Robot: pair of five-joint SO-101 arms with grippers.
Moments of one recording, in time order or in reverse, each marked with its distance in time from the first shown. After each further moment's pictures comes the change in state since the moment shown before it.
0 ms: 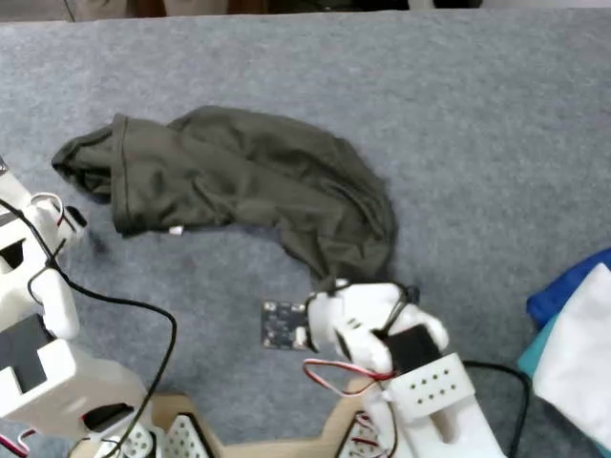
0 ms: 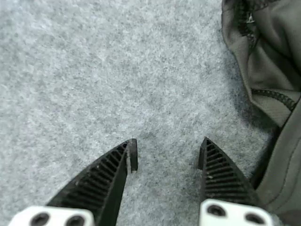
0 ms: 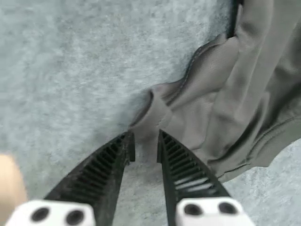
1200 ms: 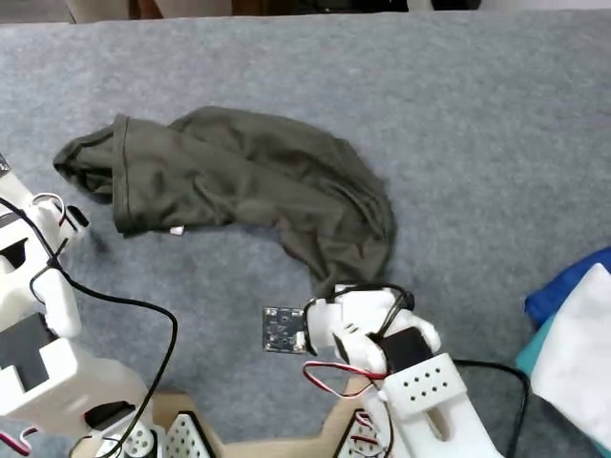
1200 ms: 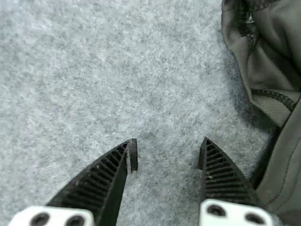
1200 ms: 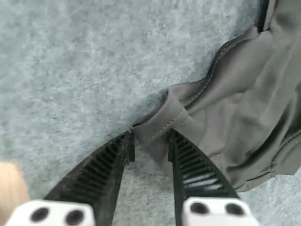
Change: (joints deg) left arm 0.0 0.0 0.0 0.0 0.0; right arm 0.3 -0.1 7.2 -6.7 0.0
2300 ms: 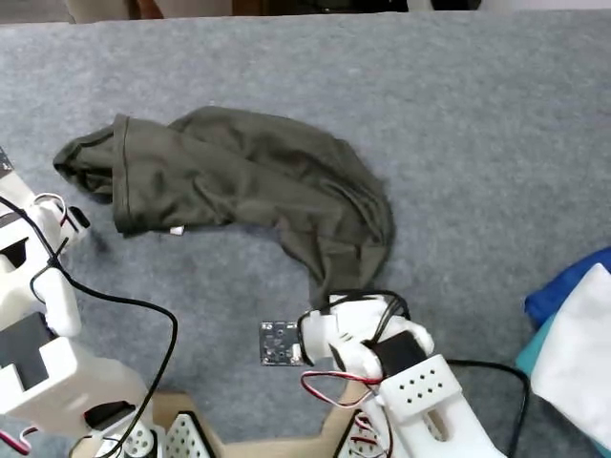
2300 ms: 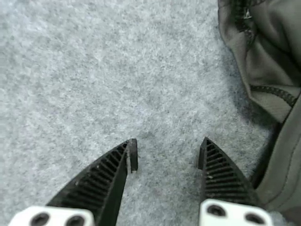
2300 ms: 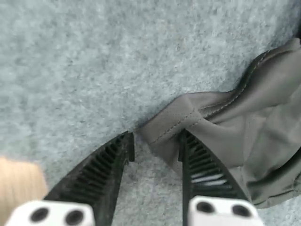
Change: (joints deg) left arm 0.2 0.3 -0.1 0.0 -1.6; right arm -3.1 0.0 3.1 0.7 0.0
